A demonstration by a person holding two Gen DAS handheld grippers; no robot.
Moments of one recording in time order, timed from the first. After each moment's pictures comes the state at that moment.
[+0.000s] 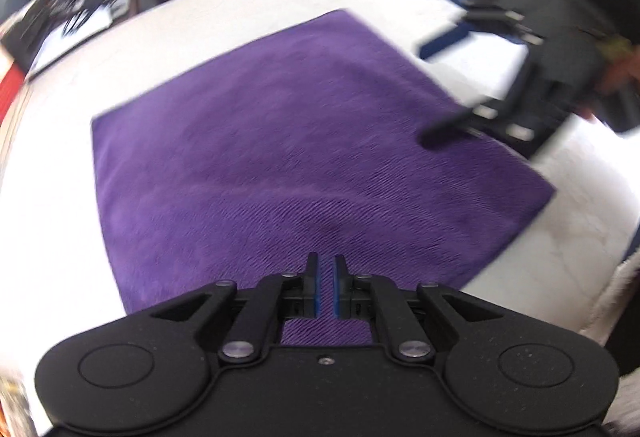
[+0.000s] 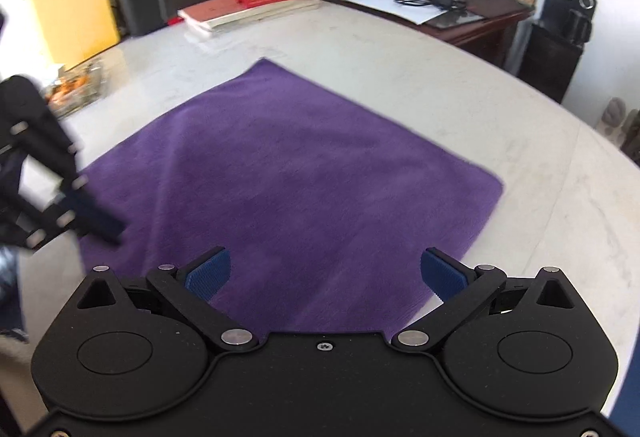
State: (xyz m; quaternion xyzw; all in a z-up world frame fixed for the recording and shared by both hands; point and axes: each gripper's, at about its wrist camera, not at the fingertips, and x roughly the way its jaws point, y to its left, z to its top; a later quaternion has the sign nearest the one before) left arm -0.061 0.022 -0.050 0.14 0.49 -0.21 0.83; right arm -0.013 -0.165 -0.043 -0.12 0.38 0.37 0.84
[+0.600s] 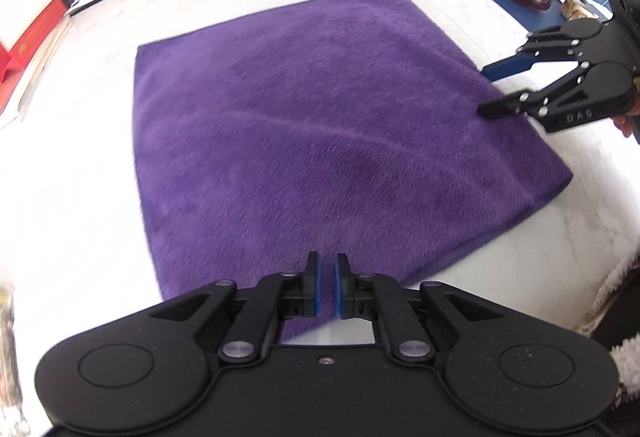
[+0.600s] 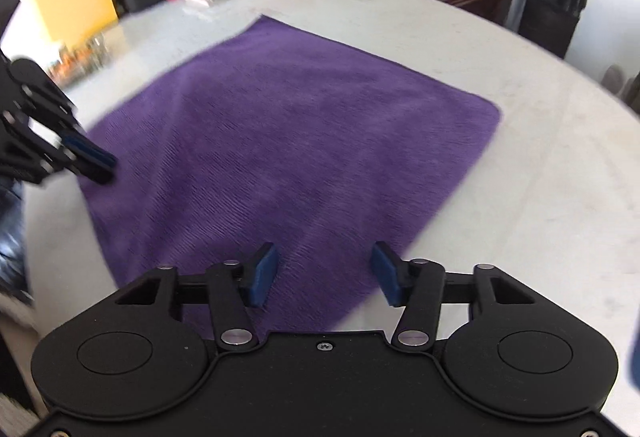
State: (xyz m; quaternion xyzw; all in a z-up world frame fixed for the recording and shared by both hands) left arm -0.084 0.050 -0.052 0.10 0.52 -0.17 0.83; right arm -0.025 -0.188 -0.059 -0.15 0.42 0.33 0.83
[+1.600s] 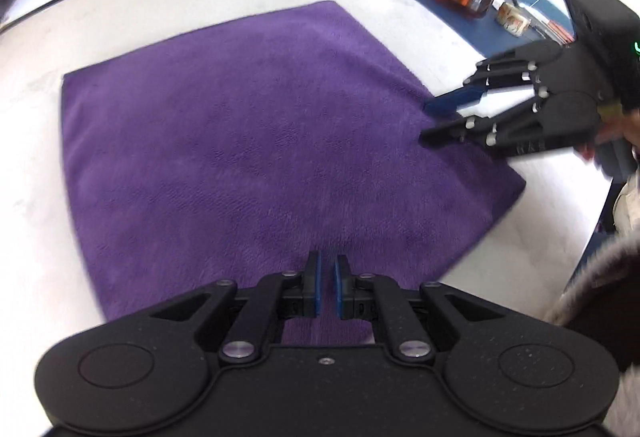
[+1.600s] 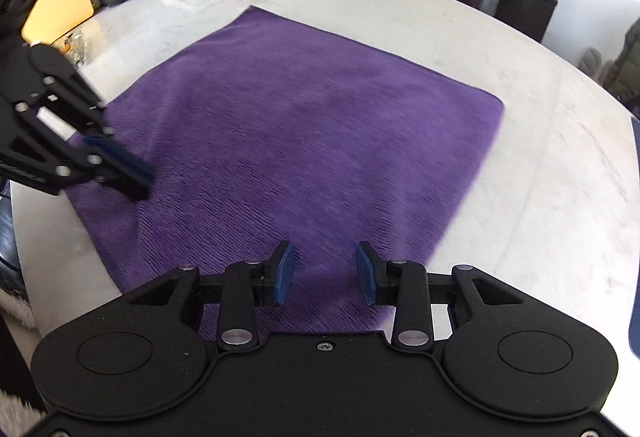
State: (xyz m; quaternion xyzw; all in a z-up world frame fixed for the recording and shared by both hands) left arm -0.052 0.055 -0.059 0.07 0.51 -0.29 0.81; right arm -0.038 -0.163 -0.054 -0.14 0.44 0.29 0.84
